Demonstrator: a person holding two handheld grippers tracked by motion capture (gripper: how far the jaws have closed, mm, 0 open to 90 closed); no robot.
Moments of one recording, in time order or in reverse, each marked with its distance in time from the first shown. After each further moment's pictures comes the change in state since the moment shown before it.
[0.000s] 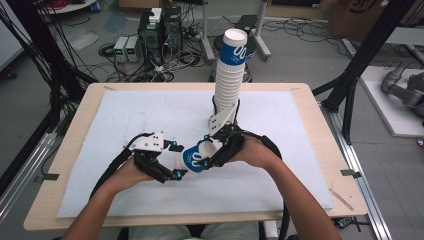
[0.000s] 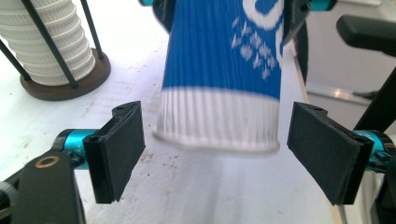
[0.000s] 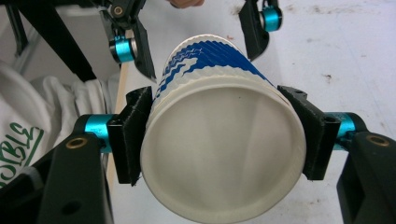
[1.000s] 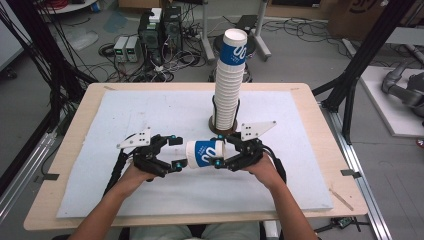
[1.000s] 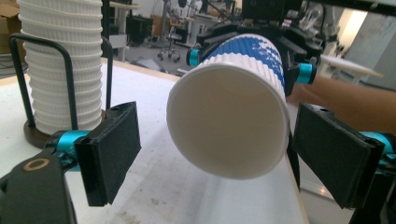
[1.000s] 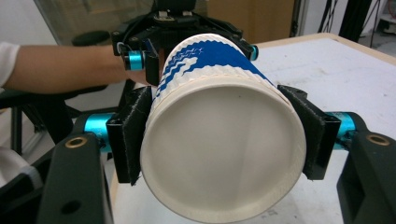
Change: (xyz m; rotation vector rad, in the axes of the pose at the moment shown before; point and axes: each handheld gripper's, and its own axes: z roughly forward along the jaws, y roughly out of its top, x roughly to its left) left arm 0.004 -0.016 0.004 -0.381 -0.020 -0.139; right arm 0.013 -0.068 -0.007 -0.493 -0.058 0.096
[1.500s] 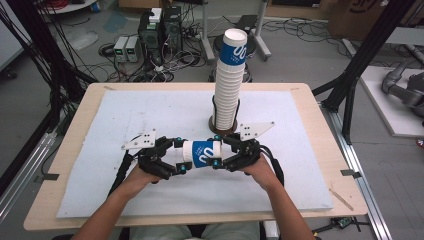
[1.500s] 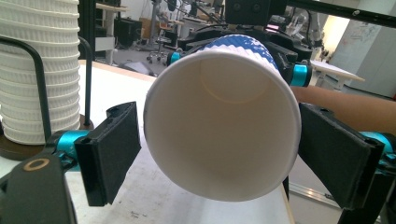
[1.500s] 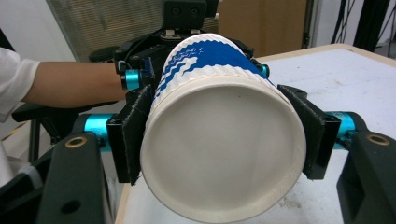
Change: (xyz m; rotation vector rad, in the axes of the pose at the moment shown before) left arm -0.004 -0.002 0.010 0.000 -0.047 -0.003; right arm -0.002 -0.003 0.007 -0.053 0.053 0.020
